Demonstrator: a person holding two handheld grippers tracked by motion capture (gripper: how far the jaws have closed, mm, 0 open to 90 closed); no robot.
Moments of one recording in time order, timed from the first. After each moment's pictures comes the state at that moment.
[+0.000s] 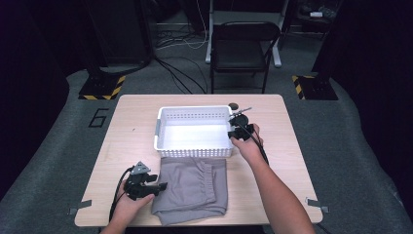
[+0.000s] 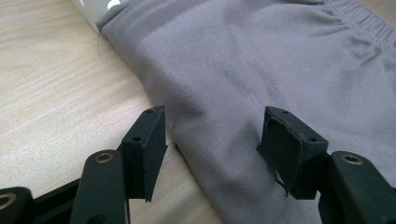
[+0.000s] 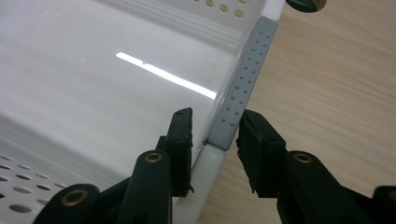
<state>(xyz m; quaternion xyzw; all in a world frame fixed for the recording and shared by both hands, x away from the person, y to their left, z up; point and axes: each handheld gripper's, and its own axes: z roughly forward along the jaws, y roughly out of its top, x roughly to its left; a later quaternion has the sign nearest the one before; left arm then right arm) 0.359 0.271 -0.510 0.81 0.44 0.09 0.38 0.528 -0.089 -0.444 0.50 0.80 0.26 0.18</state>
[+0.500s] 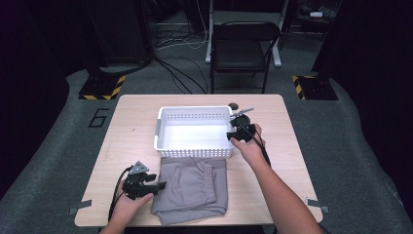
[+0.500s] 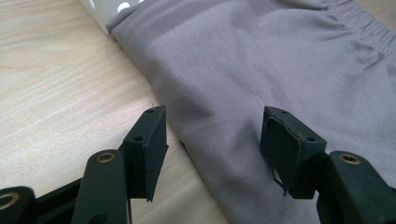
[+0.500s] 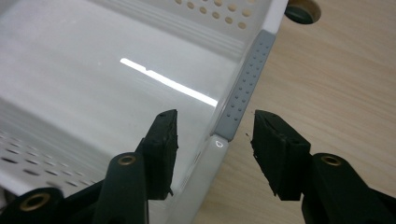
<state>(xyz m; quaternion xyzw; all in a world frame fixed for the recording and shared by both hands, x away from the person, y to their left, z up) 0.359 0.275 -0.509 0.80 0.44 0.10 0.39 0.513 -0.091 -0.430 0.49 0.80 0.28 0.20</state>
